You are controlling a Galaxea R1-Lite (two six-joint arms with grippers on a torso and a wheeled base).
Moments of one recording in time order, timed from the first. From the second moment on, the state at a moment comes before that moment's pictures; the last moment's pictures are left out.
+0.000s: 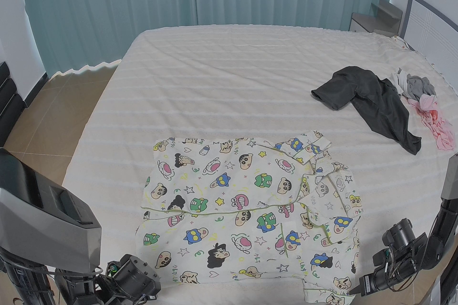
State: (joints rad) left arm -0.73 2.13 -0.02 -0.93 0.44 -0.94; right arm 0.23 1.99 -0.02 -0.61 0.21 0.25
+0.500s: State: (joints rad) left arm -0.68 2.02 -0.02 -0.94 0.44 -0.94; right arm 0.21 1.78 -0.02 -0.61 0.21 0.27
